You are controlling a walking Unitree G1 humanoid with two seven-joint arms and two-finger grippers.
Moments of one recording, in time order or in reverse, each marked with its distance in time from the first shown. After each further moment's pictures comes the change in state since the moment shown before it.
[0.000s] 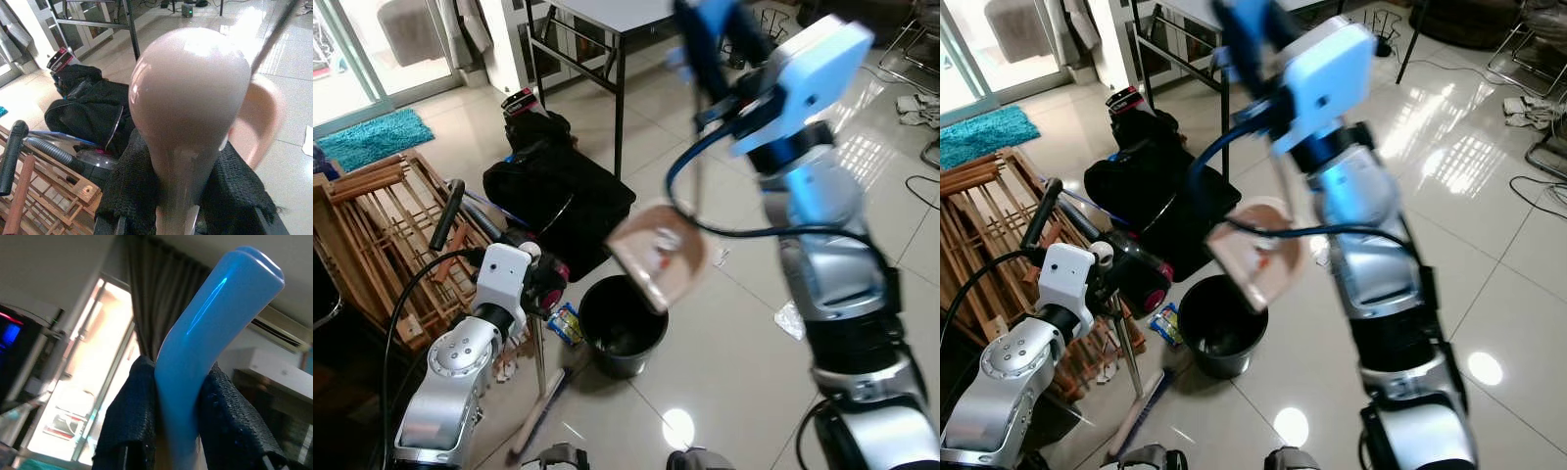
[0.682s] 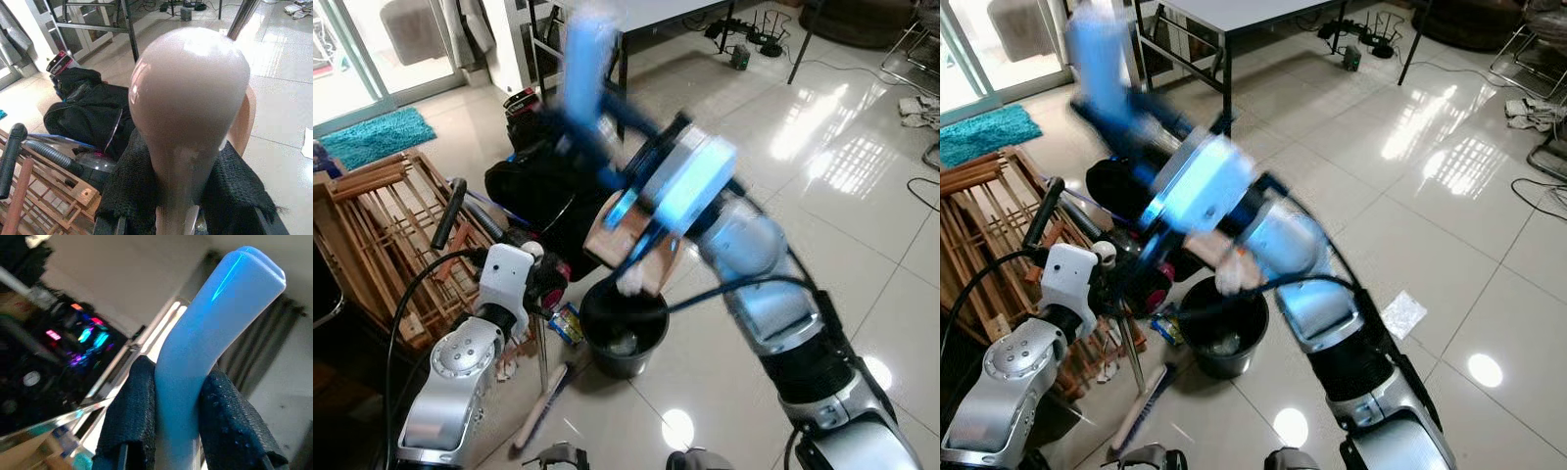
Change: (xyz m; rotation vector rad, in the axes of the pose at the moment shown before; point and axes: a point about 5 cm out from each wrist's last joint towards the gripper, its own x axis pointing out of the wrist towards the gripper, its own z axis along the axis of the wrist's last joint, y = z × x) left arm 0.001 -0.003 0.000 0.004 -0.014 -0.008; right arm -0.008 0.078 -0.004 -0.027 -0.105 0.341
